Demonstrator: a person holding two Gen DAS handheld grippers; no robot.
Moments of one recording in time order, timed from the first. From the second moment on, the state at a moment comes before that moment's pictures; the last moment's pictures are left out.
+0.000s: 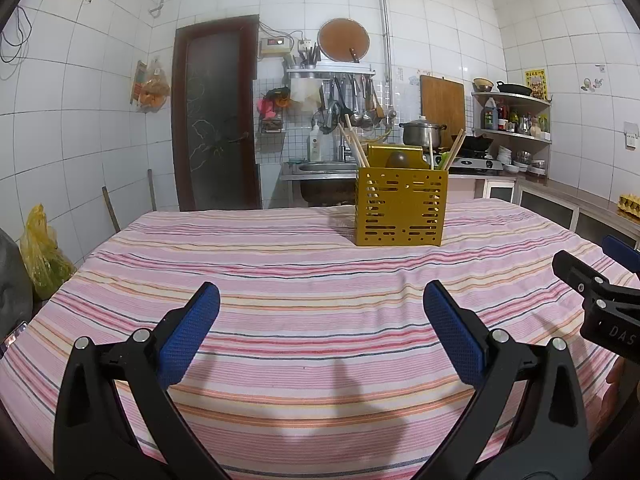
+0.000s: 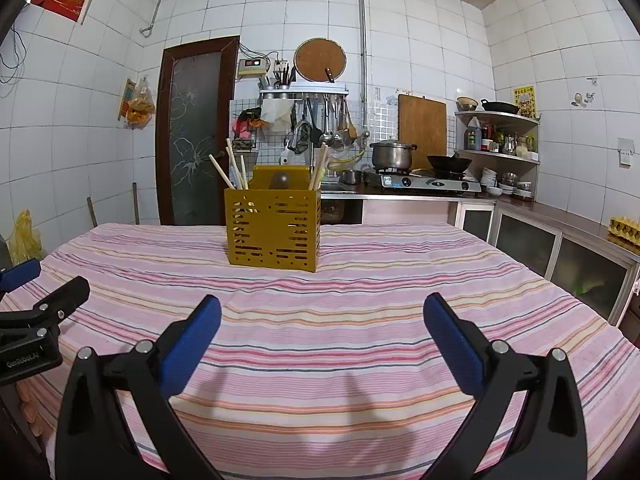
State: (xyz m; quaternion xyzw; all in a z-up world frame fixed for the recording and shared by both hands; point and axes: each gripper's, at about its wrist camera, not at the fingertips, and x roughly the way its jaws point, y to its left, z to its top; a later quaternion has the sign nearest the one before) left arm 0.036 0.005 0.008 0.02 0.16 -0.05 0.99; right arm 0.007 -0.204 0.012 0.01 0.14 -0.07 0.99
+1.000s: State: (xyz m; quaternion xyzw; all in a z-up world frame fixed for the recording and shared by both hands) left arm 0.028 0.004 0.009 0.02 0.14 -0.05 0.99; right arm 0.006 -0.208 0.012 0.01 0.14 -0.07 0.99
